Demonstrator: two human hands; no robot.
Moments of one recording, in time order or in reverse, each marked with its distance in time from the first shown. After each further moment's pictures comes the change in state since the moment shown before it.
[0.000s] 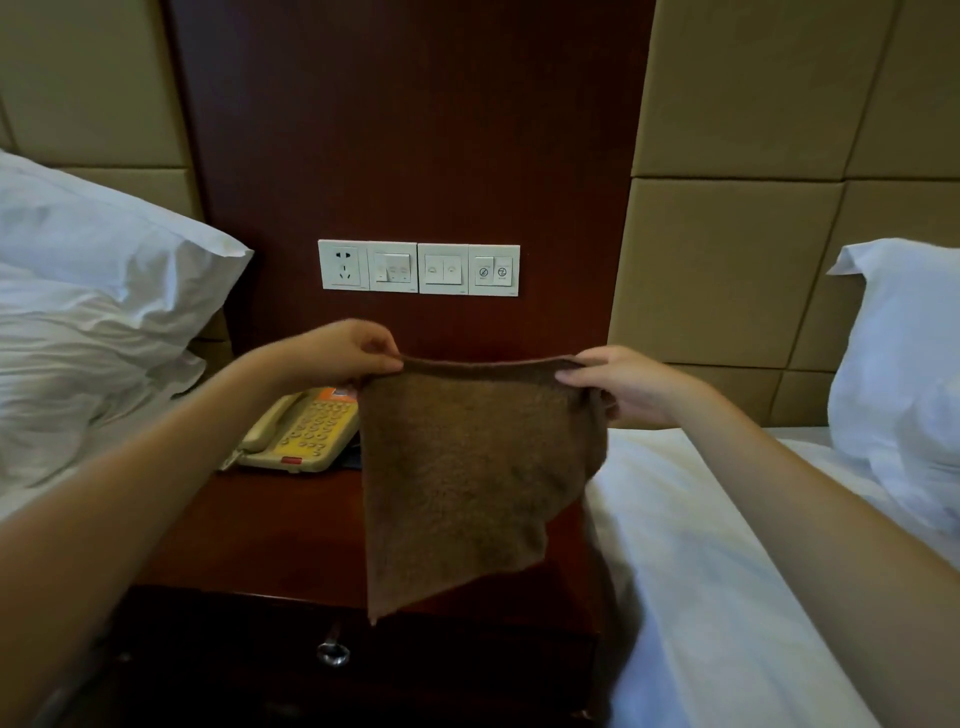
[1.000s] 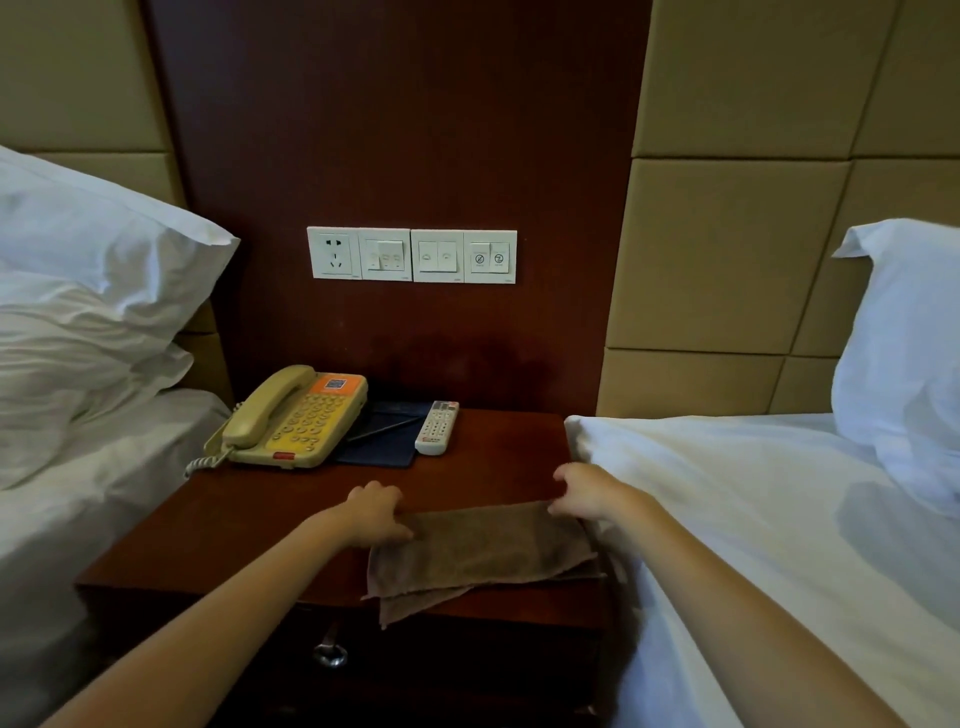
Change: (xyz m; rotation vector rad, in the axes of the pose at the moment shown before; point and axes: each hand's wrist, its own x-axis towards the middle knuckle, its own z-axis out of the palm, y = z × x) left_hand 0.007 -0.082 0.152 0.411 -0.310 -0.244; right_hand 0.030 0.114 0.071 -0.742 -0.035 0.188
